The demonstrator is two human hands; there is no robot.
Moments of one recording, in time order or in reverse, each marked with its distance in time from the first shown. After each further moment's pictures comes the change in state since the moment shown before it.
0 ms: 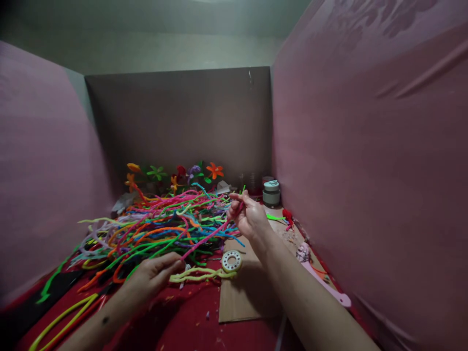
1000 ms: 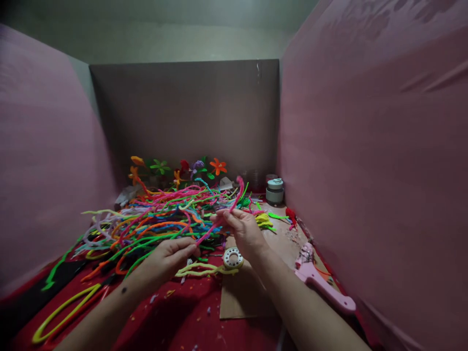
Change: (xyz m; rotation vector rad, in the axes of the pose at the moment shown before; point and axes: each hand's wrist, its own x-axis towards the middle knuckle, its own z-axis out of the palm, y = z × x) left_hand 0.017 0.038 0.005 -0.327 -0.046 -0.077; right_hand -0.025 0.037 -0.013 -0.471 -0.150 -0.089
